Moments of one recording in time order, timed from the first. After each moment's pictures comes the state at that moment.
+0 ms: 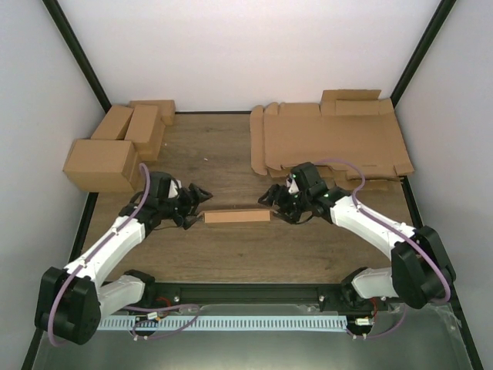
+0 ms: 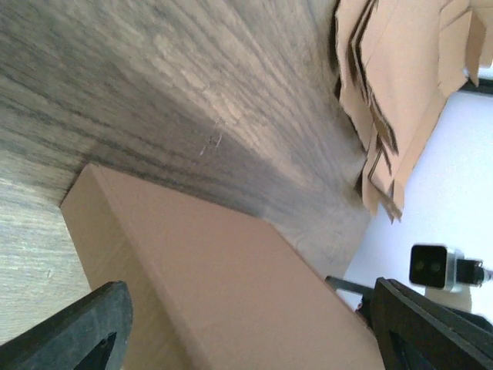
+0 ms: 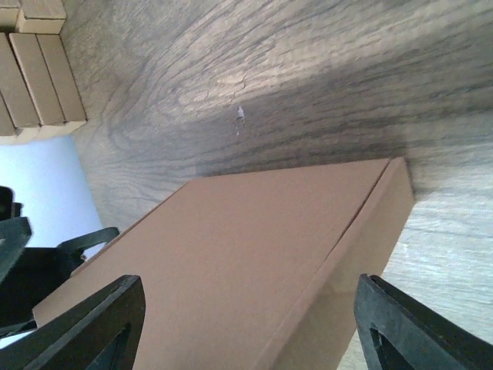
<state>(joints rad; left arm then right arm) -0.32 1.09 0.61 -0.34 0.52 -1.20 0.56 1.32 0.80 -0.34 -0.47 1.06</state>
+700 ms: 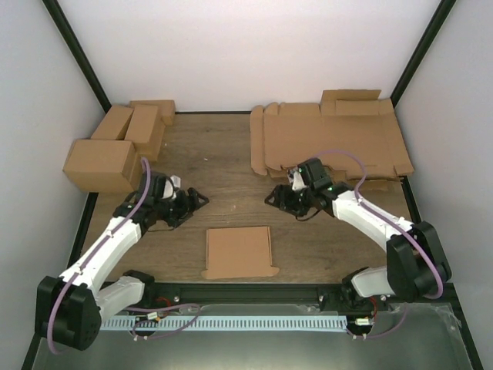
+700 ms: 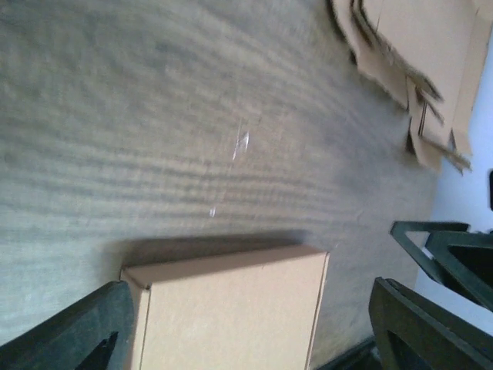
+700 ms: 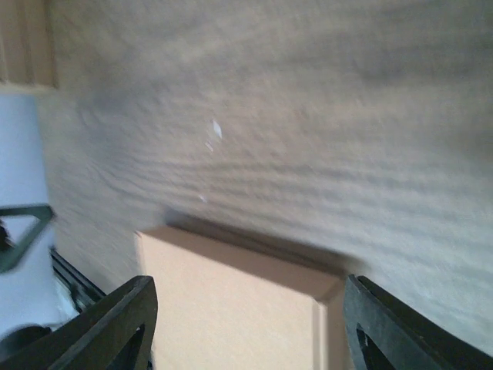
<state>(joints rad) -0.28 1.06 0.67 -0.49 0.47 -0.85 0.47 1.37 0.86 -0.40 -0.48 0.73</state>
